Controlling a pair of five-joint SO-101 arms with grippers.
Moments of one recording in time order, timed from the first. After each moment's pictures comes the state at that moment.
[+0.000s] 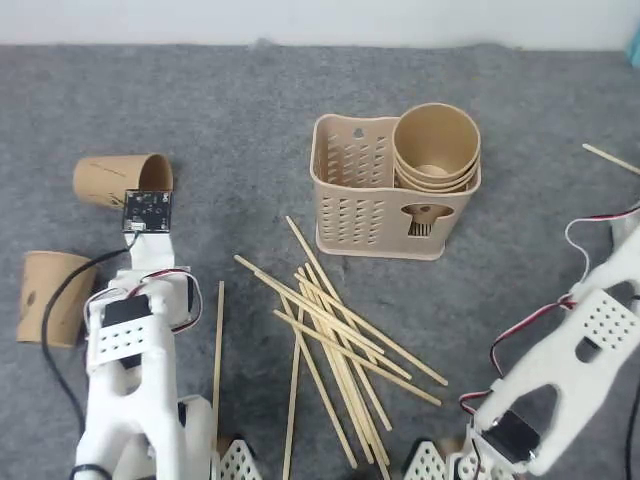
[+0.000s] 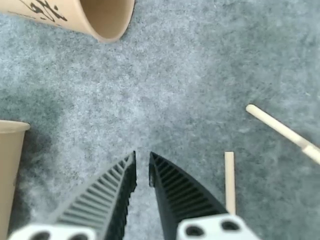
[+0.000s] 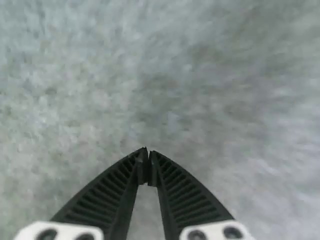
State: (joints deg) left arm -21.6 -39.7 72.7 42.0 -9.0; right arm 39.0 75.6 -92.7 100.6 39.1
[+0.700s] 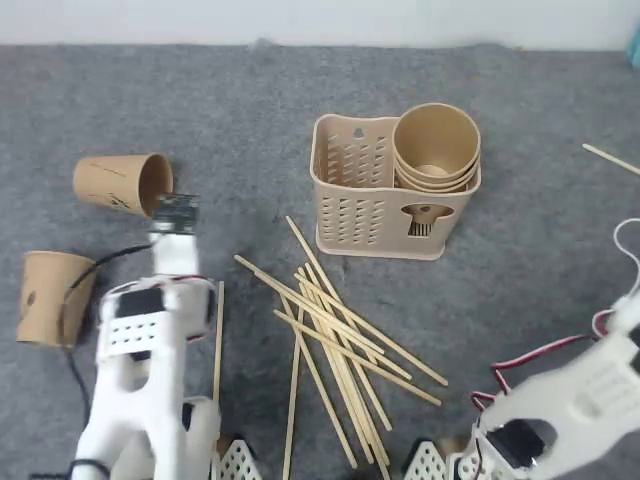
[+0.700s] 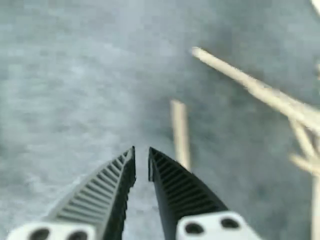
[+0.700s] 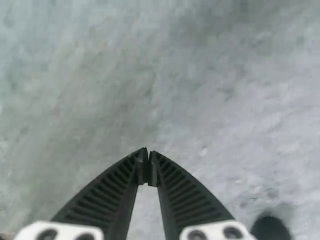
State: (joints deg) left arm -13.5 -39.7 70.3 55.7 -8.7; right arm 46.4 22.2 -29.8 100.2 40.9
